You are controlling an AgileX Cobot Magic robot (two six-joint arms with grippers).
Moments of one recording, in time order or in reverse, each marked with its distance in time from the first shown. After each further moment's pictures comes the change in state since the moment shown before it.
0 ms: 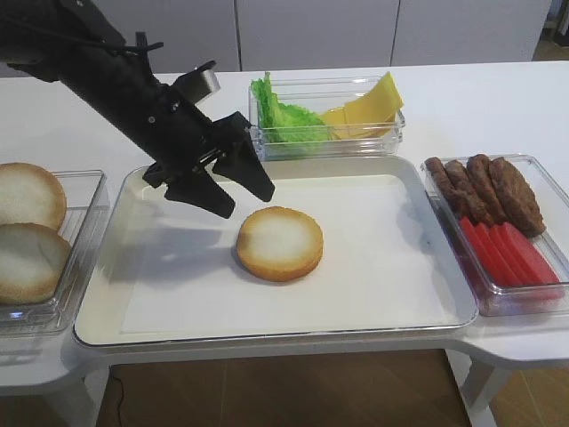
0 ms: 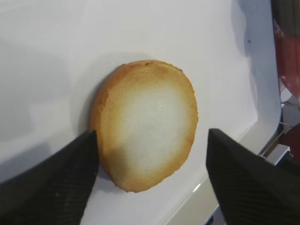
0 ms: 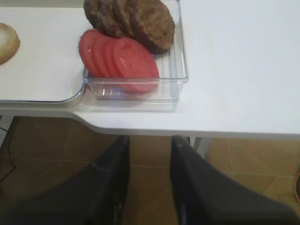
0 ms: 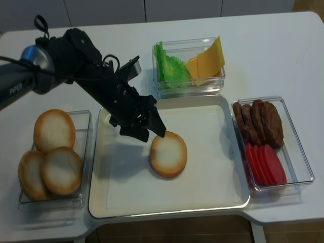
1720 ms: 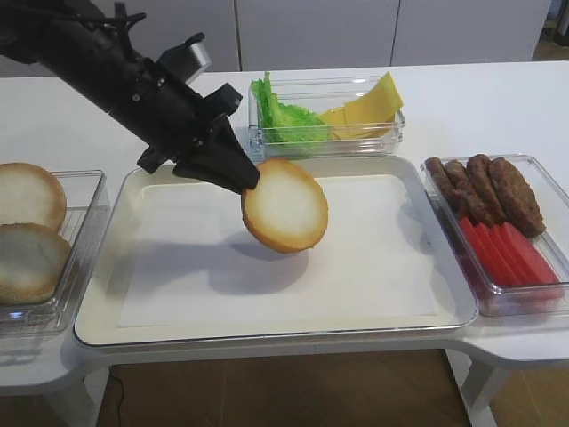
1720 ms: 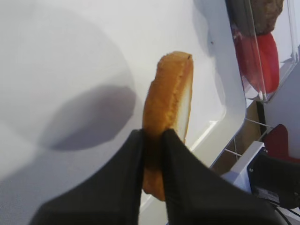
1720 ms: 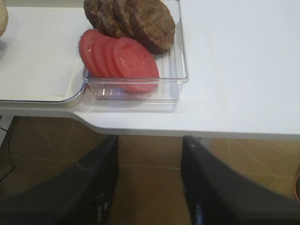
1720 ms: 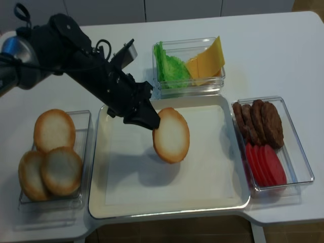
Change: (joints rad) left arm 0.021 -0.067 0.014 -0.060 0.042 0.030; right arm 0.000 0.000 0.000 0.000 0.000 -0.002
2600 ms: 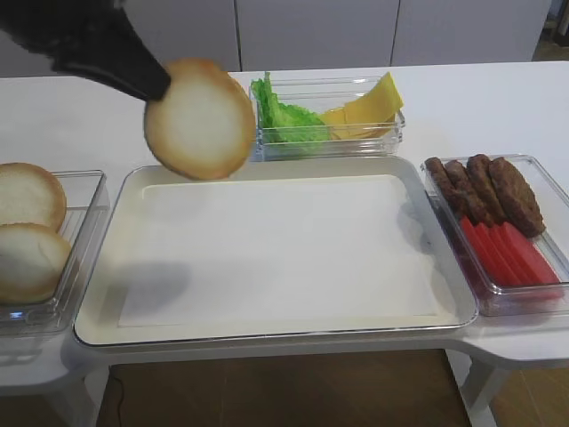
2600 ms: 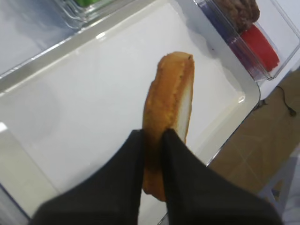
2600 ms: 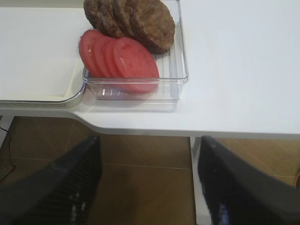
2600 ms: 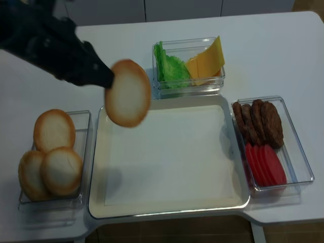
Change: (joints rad) left arm 0.104 -0.379 0.000 0.230 0.043 0.102; right arm 0.000 0.000 0.000 0.000 0.000 0.003
